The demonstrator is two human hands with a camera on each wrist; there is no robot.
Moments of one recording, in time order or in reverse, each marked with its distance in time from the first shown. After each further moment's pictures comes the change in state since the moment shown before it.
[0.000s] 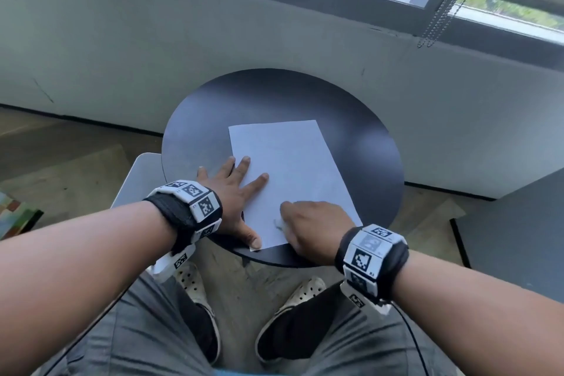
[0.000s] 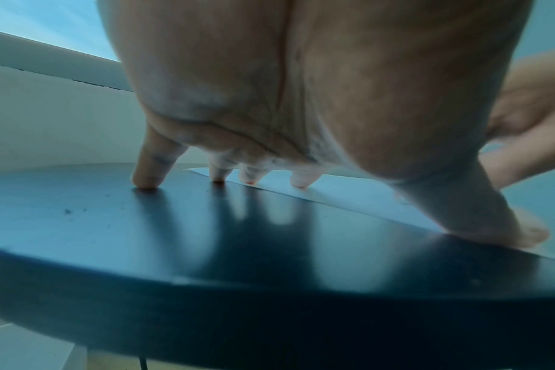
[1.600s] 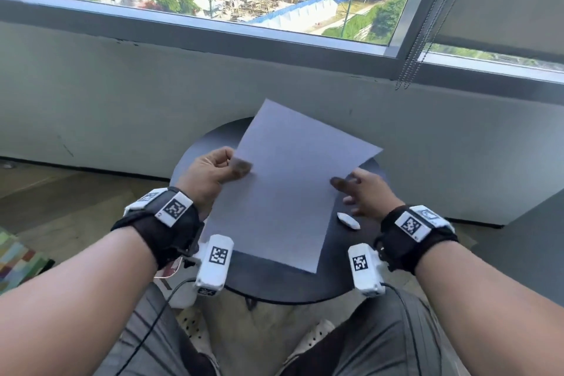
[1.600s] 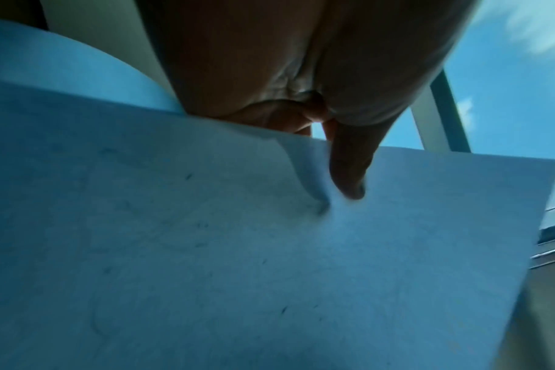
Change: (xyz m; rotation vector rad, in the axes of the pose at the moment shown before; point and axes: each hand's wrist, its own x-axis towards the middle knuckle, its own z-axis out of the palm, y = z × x) left_hand -0.022 -0.014 -0.077 -1.818 0.520 0.232; right_hand 0.011 0.105 -0.067 1.209 0.417 0.484
